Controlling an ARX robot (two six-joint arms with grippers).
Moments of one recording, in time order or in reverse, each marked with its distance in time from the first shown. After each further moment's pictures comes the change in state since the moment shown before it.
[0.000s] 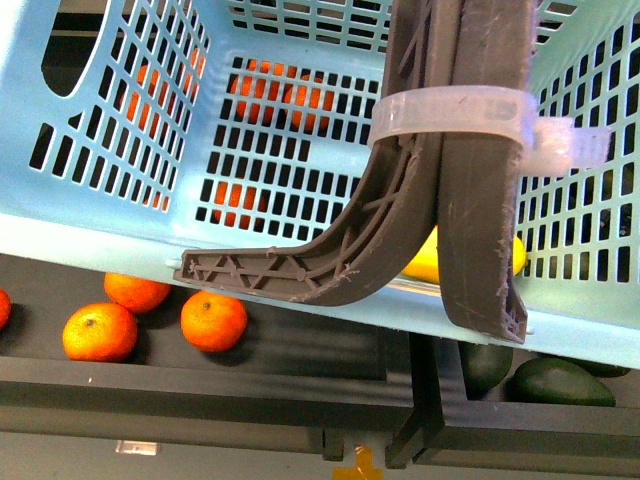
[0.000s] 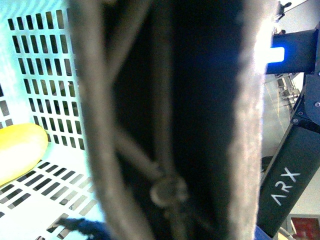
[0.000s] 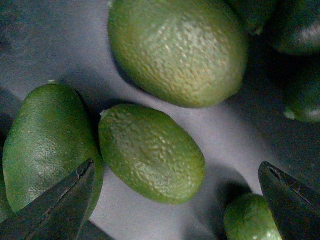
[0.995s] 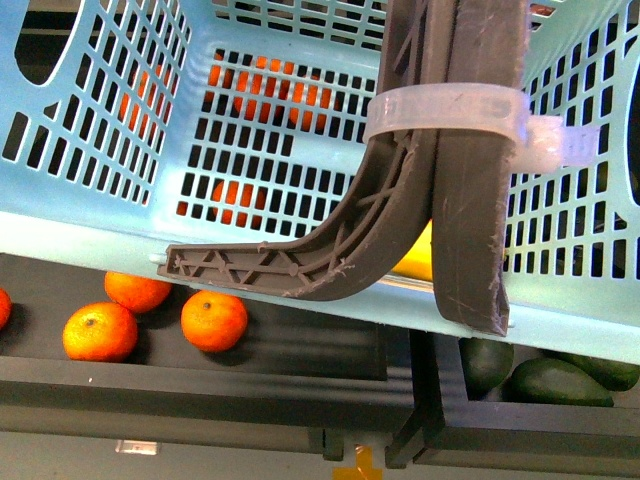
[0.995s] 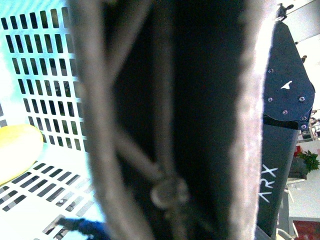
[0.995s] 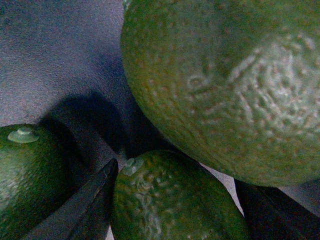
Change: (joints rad) left arm 0.001 0.000 0.000 0.000 -0.005 0.001; right arm 0.036 0.189 0.163 -0.045 0.027 -0.091
